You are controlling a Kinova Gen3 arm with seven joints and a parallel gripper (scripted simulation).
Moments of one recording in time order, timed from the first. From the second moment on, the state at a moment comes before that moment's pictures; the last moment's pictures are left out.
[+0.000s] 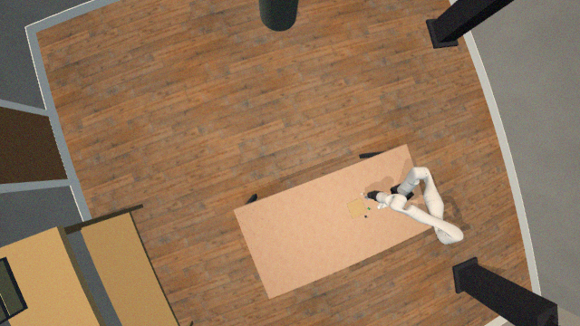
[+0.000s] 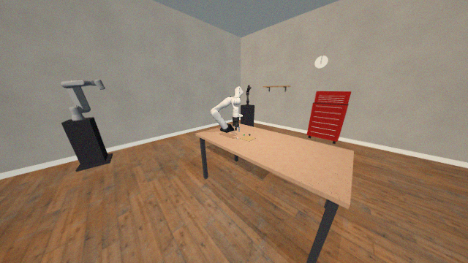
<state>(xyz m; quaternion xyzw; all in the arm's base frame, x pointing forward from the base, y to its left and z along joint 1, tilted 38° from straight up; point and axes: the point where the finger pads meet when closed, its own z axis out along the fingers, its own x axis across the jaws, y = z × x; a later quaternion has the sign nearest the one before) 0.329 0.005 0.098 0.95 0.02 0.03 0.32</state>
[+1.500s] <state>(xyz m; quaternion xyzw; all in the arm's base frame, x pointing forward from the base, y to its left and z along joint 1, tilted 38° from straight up) 0.334 -0.016 0.085 0.90 -0.28 0.14 0.29</state>
